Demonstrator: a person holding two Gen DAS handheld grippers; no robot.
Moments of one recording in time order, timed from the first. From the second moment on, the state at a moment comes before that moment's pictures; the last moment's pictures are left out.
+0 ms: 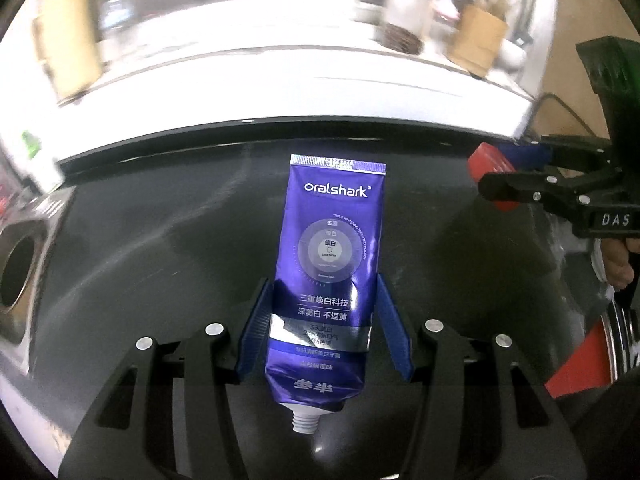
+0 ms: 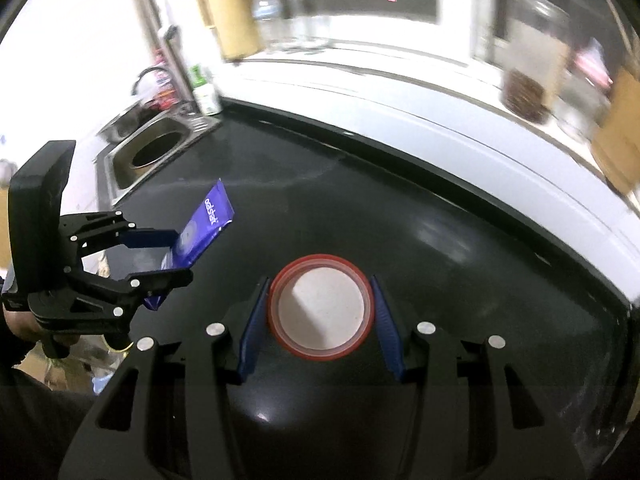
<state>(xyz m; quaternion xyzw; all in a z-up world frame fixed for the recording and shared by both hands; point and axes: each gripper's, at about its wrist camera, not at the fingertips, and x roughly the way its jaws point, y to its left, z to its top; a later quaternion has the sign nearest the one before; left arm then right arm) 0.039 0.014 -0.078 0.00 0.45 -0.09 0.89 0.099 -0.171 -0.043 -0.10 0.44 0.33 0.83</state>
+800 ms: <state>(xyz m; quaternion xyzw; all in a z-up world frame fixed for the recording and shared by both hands) -0.294 0.289 -0.125 -0.17 0.46 0.34 0.81 -0.123 0.274 -0.073 -0.23 0.40 0.68 0.57</state>
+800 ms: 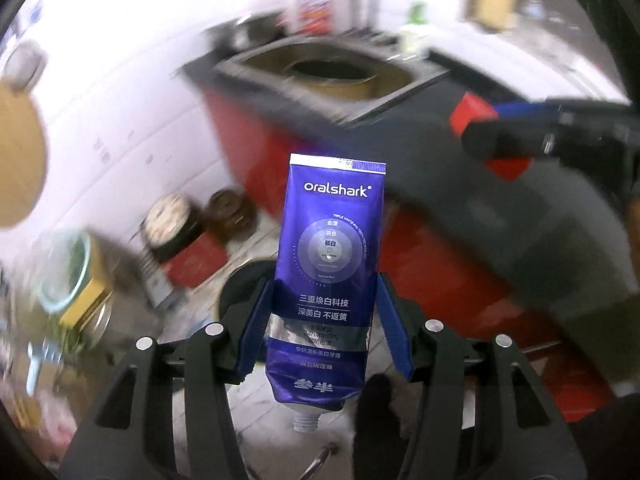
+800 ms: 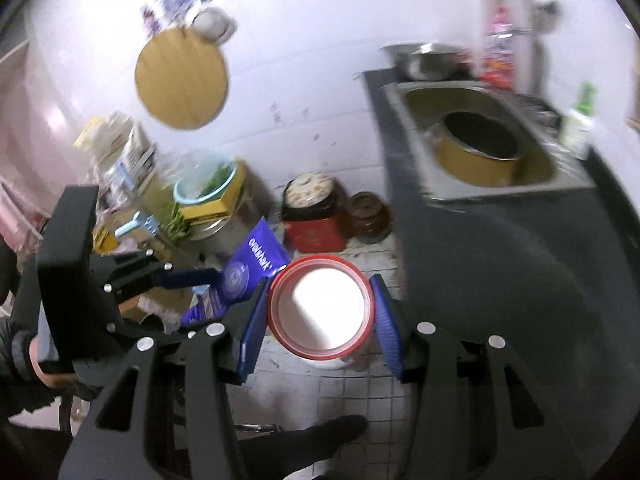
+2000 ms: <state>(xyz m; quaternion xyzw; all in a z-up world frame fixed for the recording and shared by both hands) -0.339 0.379 -0.271 -0.26 0.47 0.40 0.74 -0.165 0.423 -0.224 -0.30 0.49 0.64 0.51</state>
